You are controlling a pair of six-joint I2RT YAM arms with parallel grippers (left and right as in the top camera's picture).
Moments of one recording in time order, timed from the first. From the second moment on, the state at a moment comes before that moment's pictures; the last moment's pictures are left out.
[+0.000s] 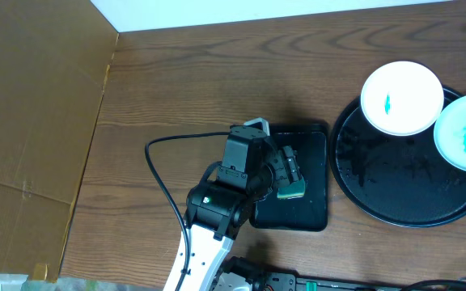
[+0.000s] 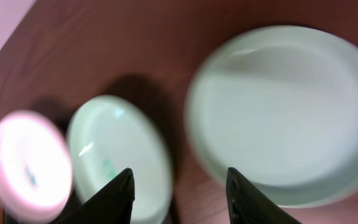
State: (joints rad) left arm -0.30 0.96 0.95 -0.91 0.05 -0.54; right arm -0.52 1.31 1.03 -0.70 -0.31 0.29
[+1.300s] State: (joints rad) left arm -0.30 0.96 0.95 -0.91 0.05 -0.54; right arm -0.19 1.39 1.00 -0.61 0.03 0.14
